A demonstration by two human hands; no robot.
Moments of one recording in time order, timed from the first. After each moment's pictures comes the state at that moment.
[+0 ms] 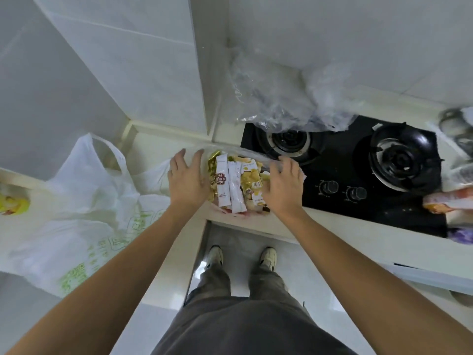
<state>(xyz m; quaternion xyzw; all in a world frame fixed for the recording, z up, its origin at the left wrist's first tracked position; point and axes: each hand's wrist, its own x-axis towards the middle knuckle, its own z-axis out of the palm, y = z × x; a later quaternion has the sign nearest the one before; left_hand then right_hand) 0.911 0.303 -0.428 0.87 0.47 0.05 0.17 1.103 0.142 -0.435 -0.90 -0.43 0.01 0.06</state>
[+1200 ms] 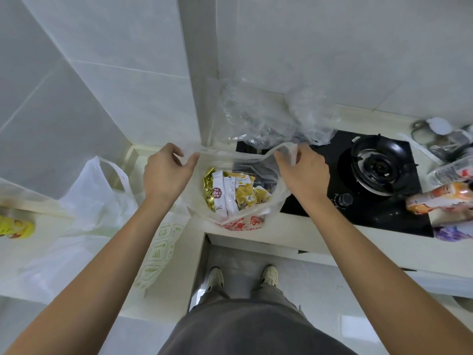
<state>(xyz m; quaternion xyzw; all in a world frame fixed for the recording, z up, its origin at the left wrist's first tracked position) 0.906 0.317 -0.299 0.78 0.53 0.19 0.27 1.127 0.136 -0.306 -0.92 -0.26 0.03 0.28</state>
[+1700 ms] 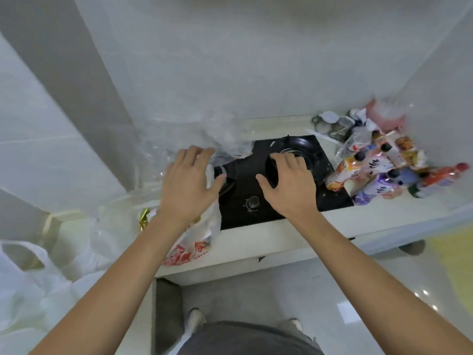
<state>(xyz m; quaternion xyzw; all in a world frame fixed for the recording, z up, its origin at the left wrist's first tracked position) 1.048 0.195 -0.241 0.96 0.14 0.22 0.13 1.179 -0.011 -0.266 -0.93 -0.30 -0.14 0.16</state>
